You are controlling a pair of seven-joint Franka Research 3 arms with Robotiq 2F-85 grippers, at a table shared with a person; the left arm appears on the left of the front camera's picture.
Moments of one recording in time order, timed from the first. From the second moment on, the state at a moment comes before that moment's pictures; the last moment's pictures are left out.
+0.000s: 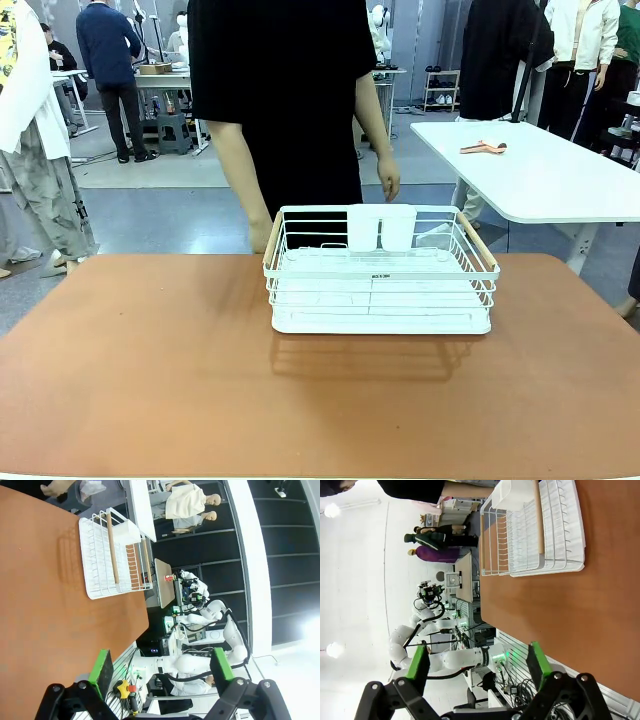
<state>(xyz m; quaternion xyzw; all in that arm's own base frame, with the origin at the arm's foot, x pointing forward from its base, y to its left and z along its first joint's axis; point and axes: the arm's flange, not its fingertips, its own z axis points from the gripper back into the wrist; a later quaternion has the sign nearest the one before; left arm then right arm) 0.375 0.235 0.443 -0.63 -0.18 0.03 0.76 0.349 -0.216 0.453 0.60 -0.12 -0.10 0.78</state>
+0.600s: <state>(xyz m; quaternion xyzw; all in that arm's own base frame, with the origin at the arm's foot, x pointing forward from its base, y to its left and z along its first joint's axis) 0.375 0.235 0.443 -0.63 -0.18 0.03 0.76 0.349 -0.216 0.453 0.60 -0.12 -0.10 0.78</state>
